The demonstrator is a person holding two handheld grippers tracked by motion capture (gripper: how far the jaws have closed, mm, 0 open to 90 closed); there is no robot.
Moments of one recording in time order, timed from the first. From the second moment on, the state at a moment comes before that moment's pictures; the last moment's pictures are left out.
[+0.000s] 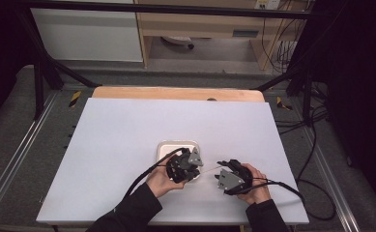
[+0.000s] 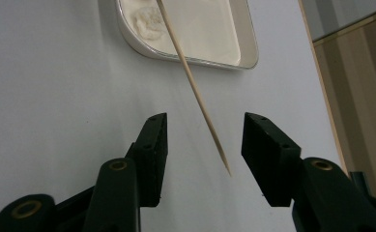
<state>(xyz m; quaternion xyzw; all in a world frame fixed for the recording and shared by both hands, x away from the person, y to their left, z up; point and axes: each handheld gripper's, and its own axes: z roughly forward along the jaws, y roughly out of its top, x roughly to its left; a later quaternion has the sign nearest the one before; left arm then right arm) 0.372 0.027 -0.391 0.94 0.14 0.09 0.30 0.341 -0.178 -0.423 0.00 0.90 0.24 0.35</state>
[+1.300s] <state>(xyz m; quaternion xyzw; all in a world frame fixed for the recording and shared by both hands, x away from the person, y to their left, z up) 0.370 0.021 -0.393 0.95 0.11 0.07 0.28 0.338 -0.170 -0.430 -0.13 0.91 0.19 0.35</state>
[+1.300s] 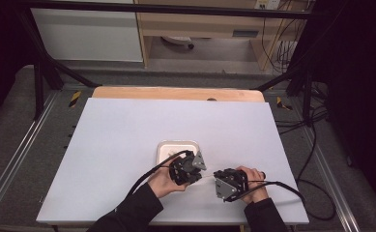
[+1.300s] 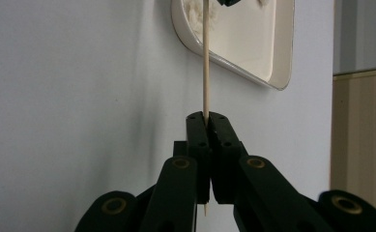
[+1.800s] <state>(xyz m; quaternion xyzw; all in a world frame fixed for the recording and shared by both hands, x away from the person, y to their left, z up) 0.374 0.019 -0.399 0.97 0.11 0.07 0.21 0.338 -0.165 -0.428 -0.14 0.91 0.15 0.35</state>
